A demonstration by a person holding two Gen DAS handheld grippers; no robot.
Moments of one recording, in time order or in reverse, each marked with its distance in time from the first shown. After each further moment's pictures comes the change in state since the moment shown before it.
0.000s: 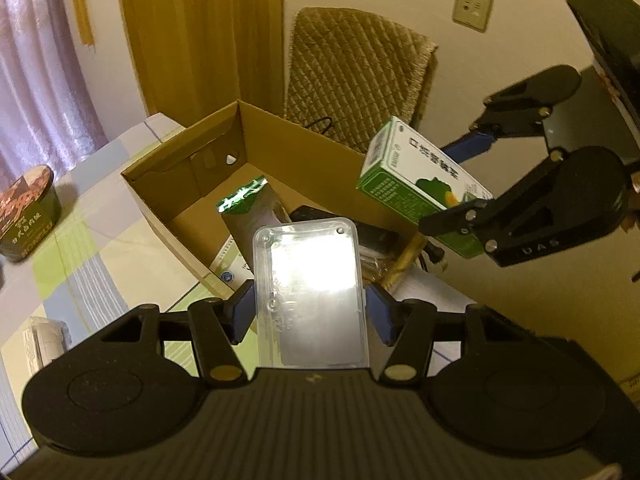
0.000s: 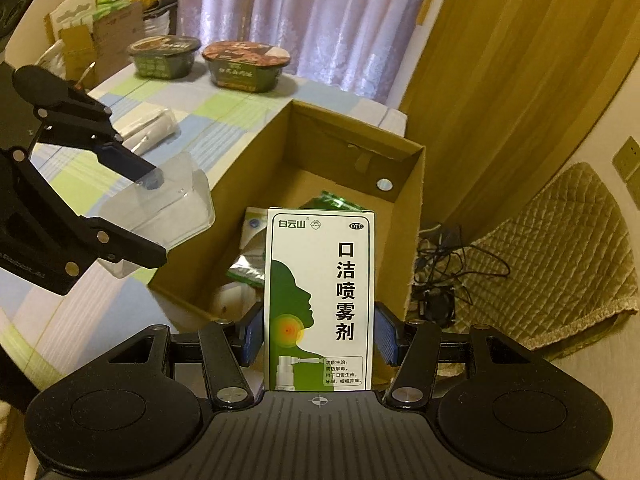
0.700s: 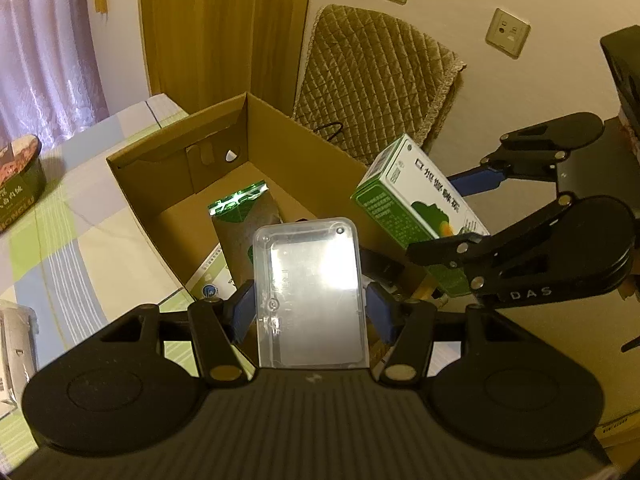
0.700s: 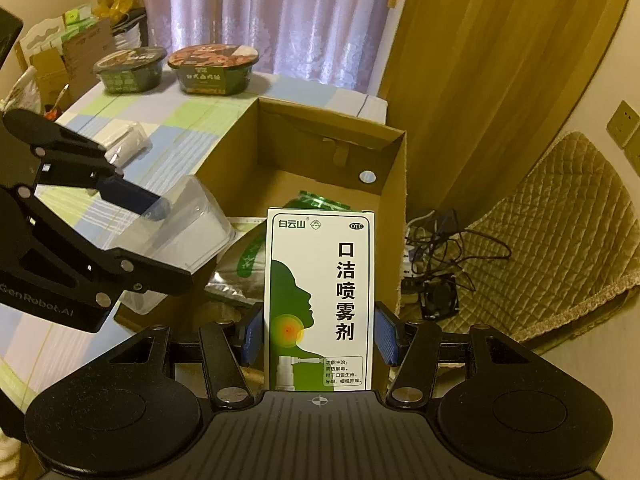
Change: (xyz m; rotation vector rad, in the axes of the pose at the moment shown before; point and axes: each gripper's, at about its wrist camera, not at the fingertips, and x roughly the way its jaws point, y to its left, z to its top) left arm 0.041 0.010 0.019 -0.124 0.007 -0.026; right arm 0.030 -0.022 0.007 0.094 0.004 -0.009
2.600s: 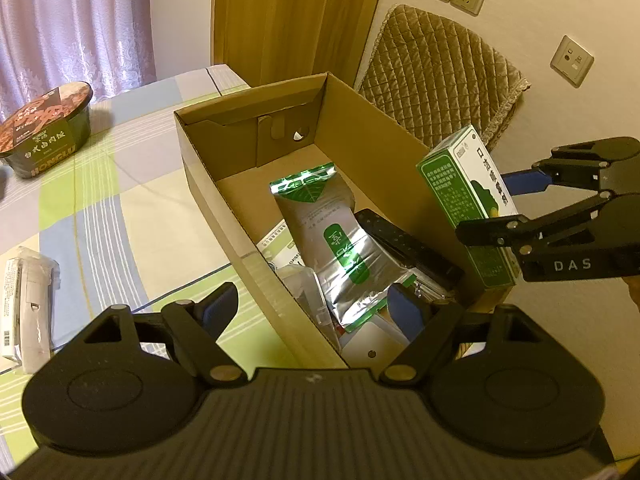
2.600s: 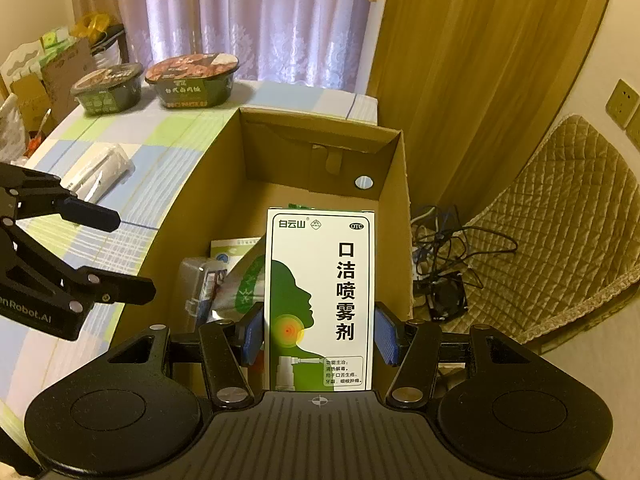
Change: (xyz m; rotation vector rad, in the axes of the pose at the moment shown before) left arm 0.006 0.052 -0.016 -0.144 0.010 0.078; right arm 0.027 -0.003 0.018 0.078 -0.009 -0.002
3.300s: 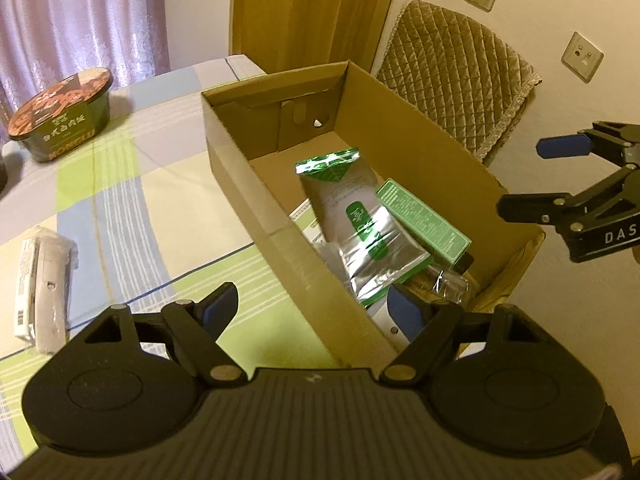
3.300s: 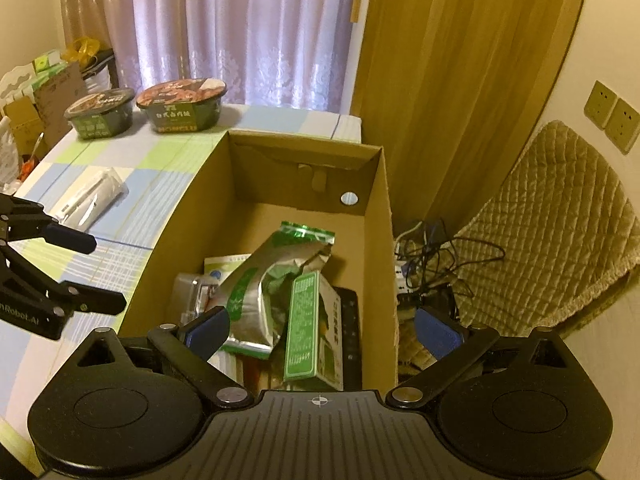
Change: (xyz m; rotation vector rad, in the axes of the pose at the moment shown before) left arm -0.009 0.017 -0.020 -0.019 0.013 0.035; right arm -0.020 0.001 -0.012 0.037 -0.071 -0.026
